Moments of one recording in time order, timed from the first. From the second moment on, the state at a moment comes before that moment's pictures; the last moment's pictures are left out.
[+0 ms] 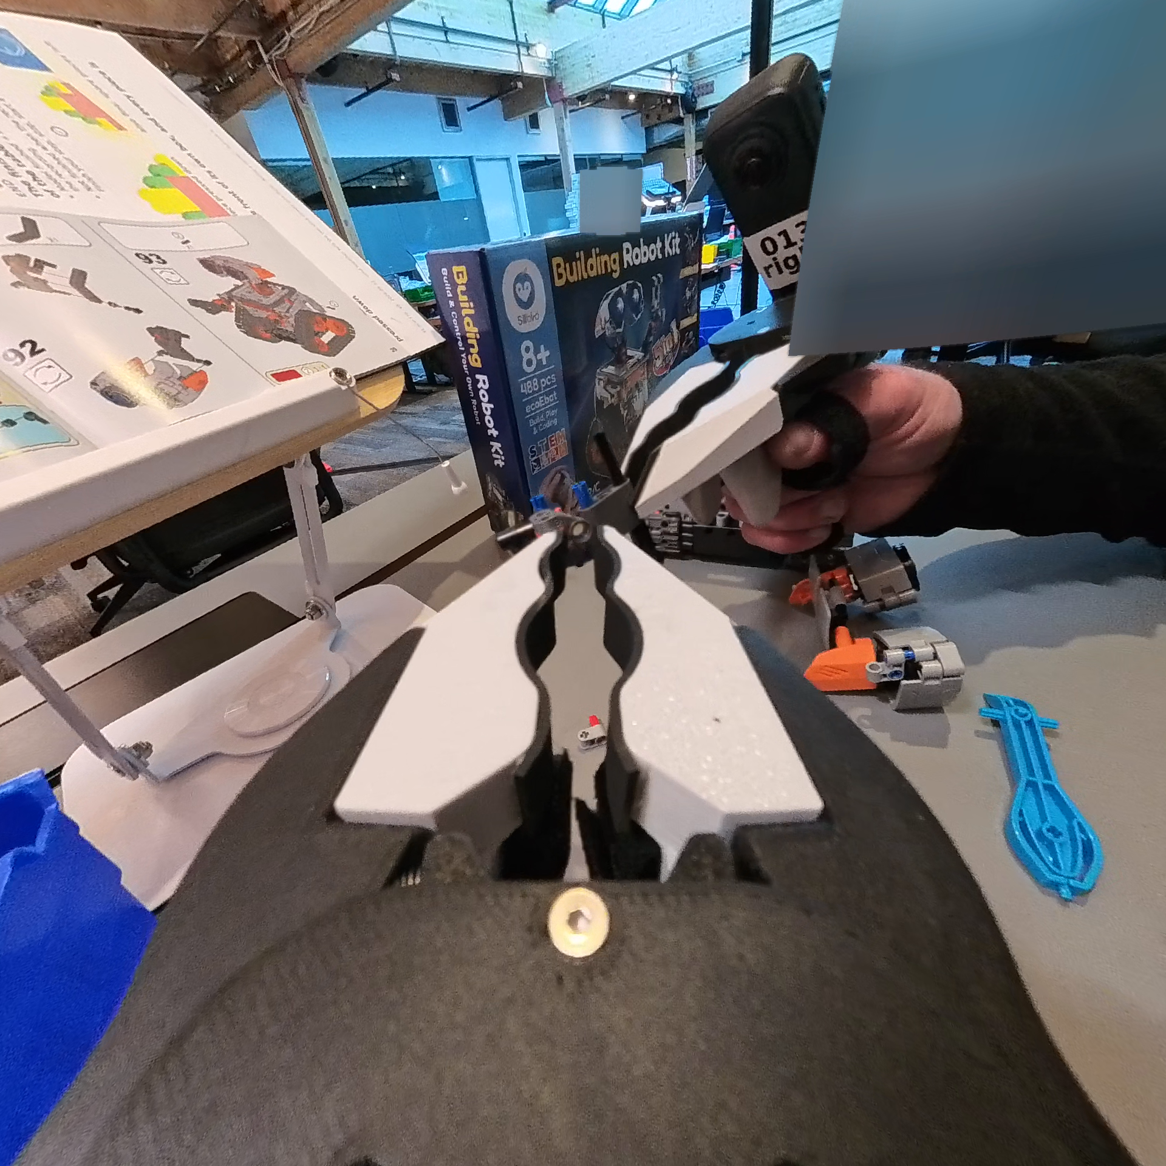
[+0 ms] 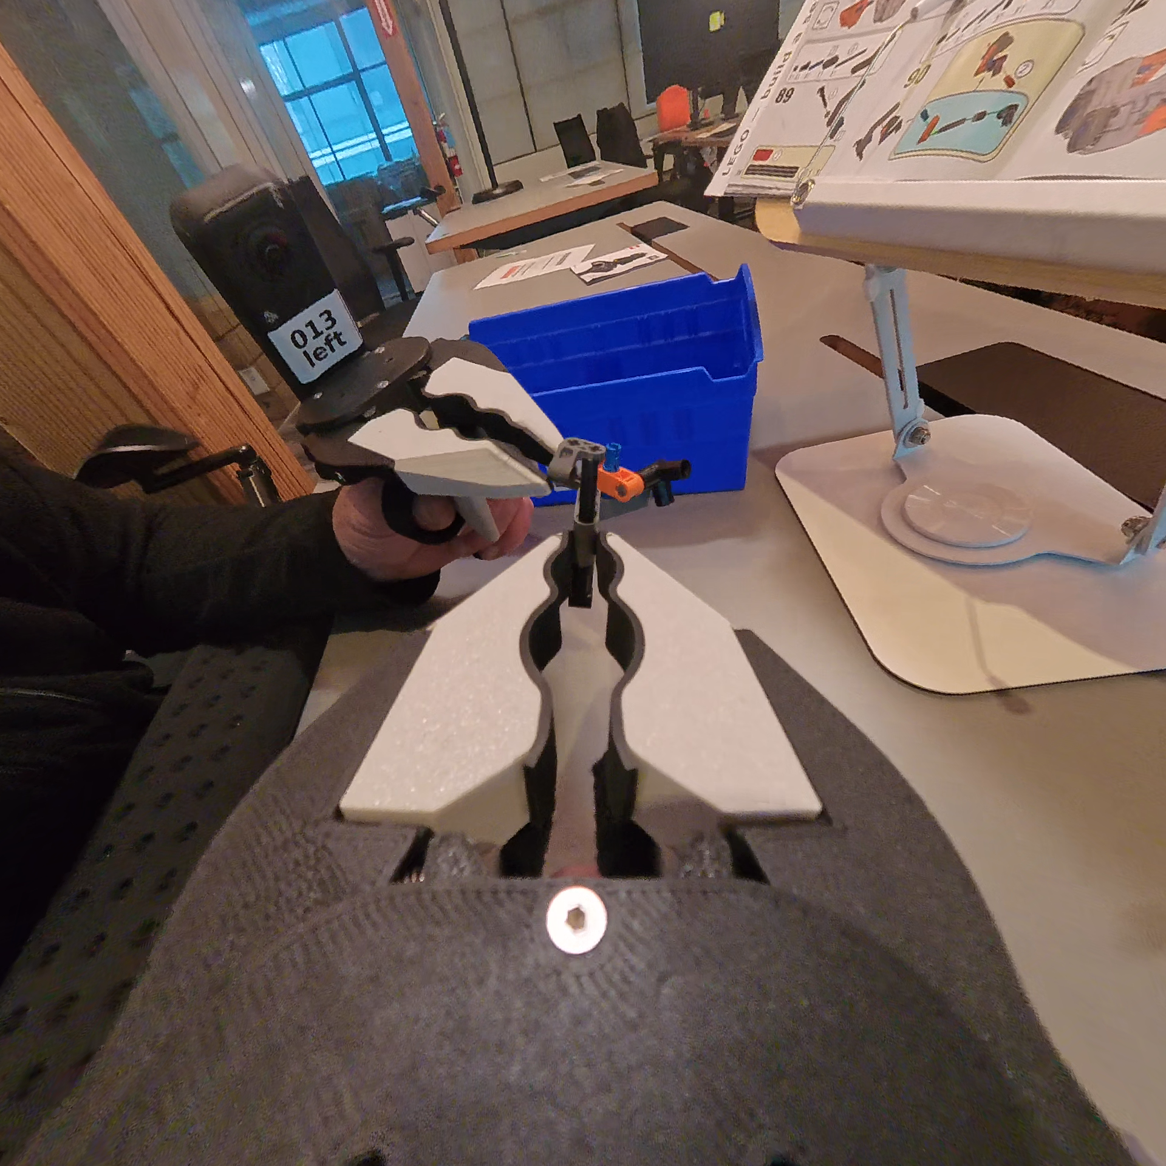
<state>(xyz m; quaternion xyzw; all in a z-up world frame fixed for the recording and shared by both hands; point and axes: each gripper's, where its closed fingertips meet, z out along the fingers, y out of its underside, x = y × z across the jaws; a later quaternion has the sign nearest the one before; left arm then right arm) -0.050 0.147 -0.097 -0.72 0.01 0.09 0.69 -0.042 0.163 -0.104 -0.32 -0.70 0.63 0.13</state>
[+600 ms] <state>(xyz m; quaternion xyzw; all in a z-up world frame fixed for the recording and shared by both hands) -0.049 0.148 -0.098 -0.72 0.02 0.10 0.68 -0.043 0.163 -0.110 -0.31 -0.72 0.60 0.16</state>
